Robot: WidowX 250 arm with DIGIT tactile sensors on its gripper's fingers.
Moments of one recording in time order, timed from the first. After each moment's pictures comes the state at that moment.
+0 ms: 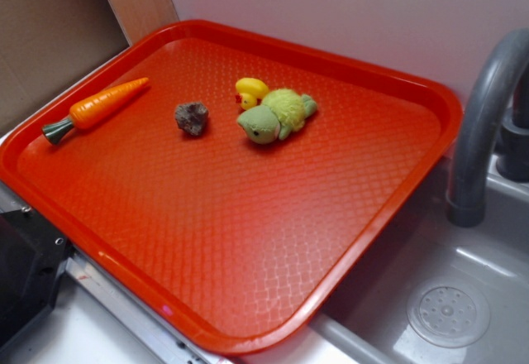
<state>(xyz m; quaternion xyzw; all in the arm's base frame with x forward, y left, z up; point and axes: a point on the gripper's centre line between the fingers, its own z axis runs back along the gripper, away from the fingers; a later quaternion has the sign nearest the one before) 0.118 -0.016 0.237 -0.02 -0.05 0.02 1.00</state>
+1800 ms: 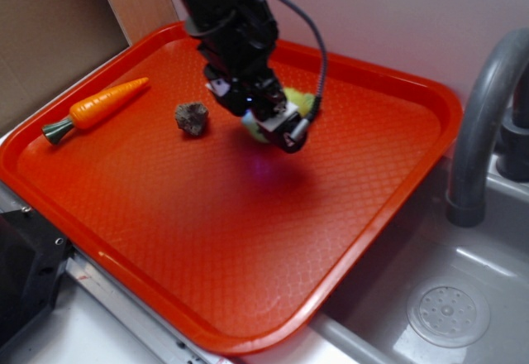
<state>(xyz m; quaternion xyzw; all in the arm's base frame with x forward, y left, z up) 0.270 -0.113 0.044 -0.04 -0.09 -0.10 0.99</state>
